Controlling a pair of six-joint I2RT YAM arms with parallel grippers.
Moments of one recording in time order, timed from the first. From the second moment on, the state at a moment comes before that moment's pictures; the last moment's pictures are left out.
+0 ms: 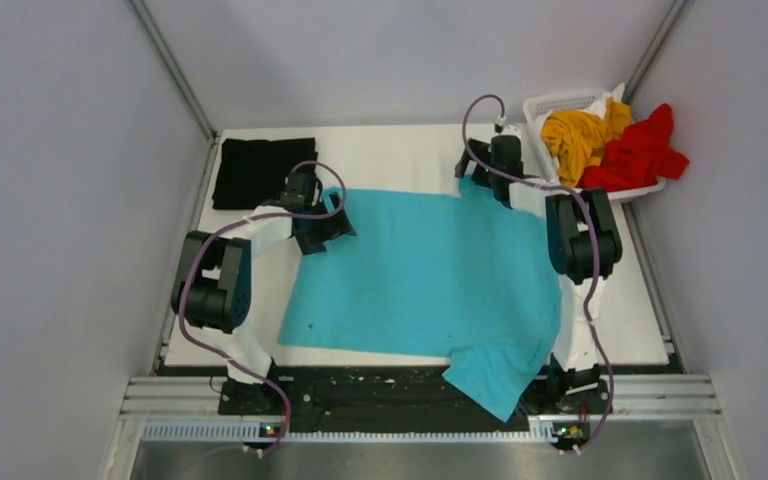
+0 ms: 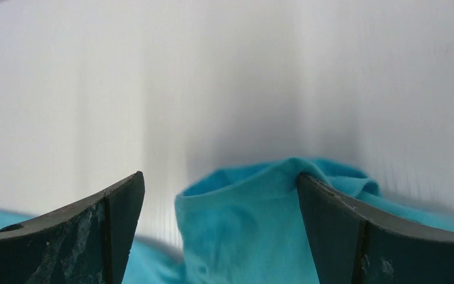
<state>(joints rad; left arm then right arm) -0.21 1.75 1.06 -0.33 0.17 -0.62 0.22 2.09 1.33 0.20 0.00 0.43</state>
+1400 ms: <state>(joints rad) -0.18 2.11 1.59 -0.46 0.09 -0.55 0.20 2.00 1.35 -0.29 0.18 0.35</state>
